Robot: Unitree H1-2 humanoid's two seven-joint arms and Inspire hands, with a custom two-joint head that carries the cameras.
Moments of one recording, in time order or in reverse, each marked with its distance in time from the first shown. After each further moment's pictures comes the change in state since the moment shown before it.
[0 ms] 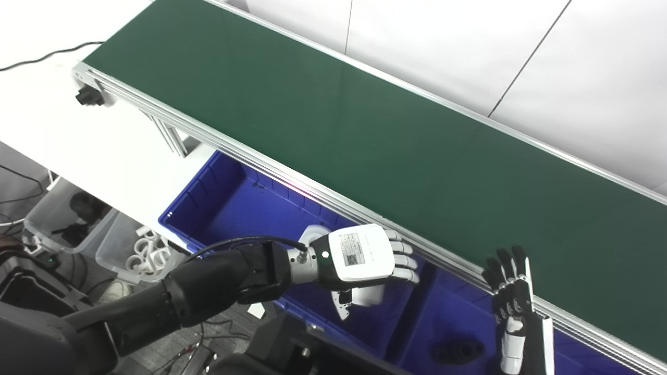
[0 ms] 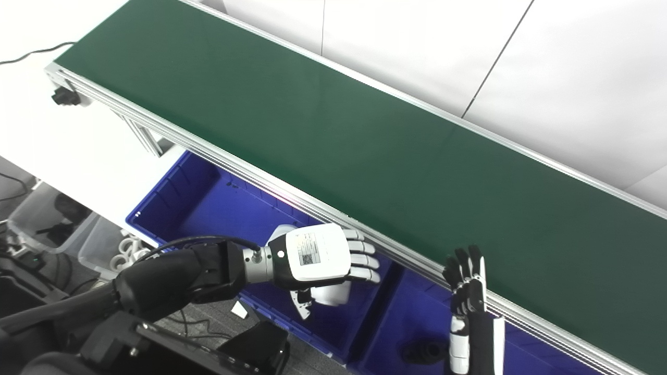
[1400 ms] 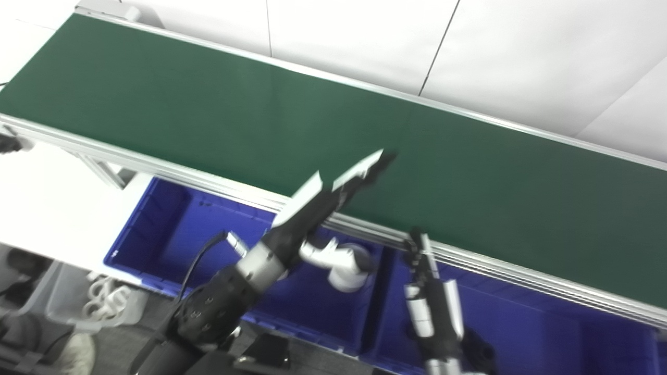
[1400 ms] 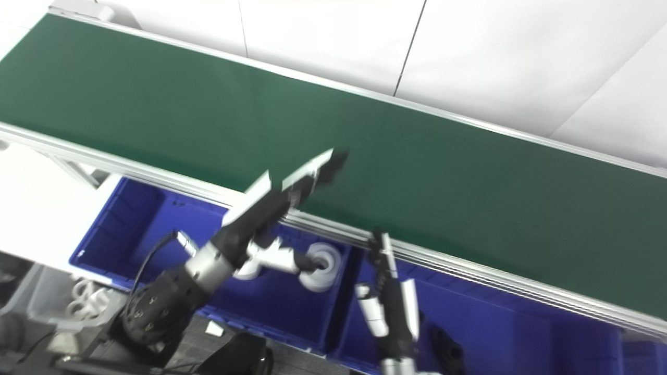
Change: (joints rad) left arm 0.176 -0.186 0.205 -0.121 -1.199 0.246 -0.276; right arm -0.034 0.126 0.069 0.256 -0.195 -0.122 -0.090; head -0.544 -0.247
